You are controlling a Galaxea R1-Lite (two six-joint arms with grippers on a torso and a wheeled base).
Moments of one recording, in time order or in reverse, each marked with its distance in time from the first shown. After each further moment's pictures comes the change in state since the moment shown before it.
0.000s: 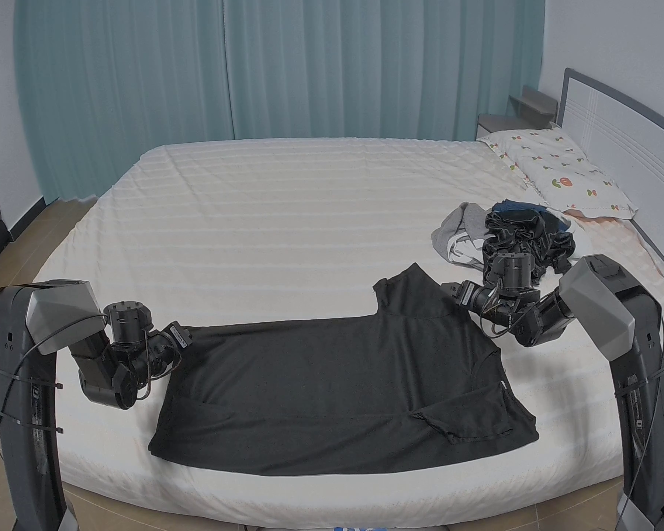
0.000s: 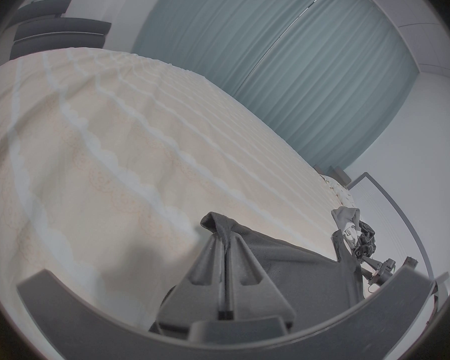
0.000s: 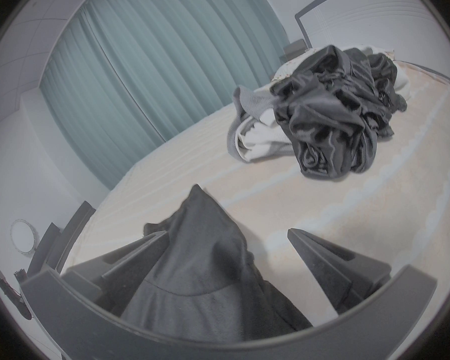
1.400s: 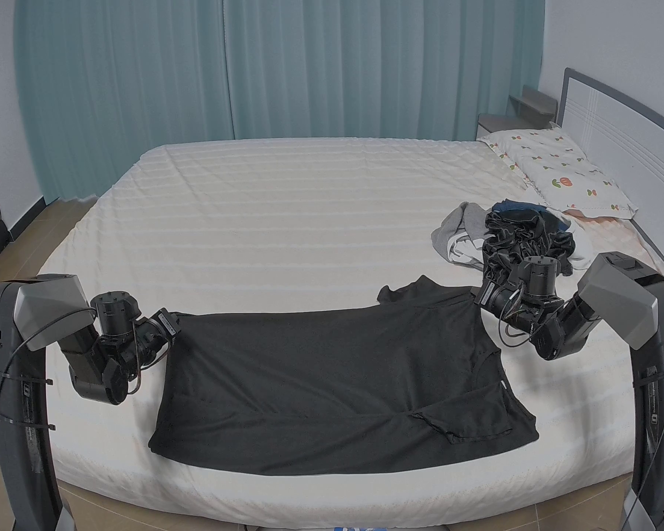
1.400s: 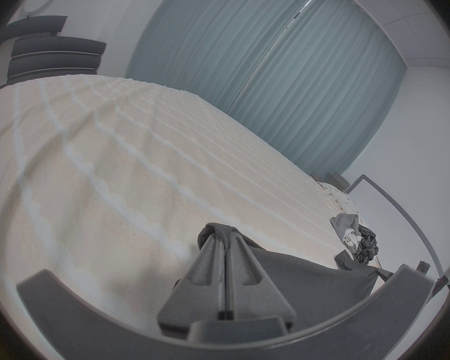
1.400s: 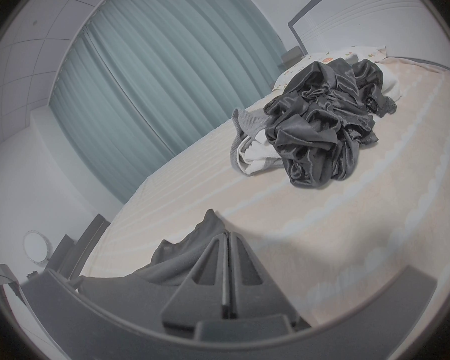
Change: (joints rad) left arm 0.030 -0.050 0.031 -0.070 0.021 0.054; right arm -0.047 -0.141 0.326 -0.289 0.101 0.051
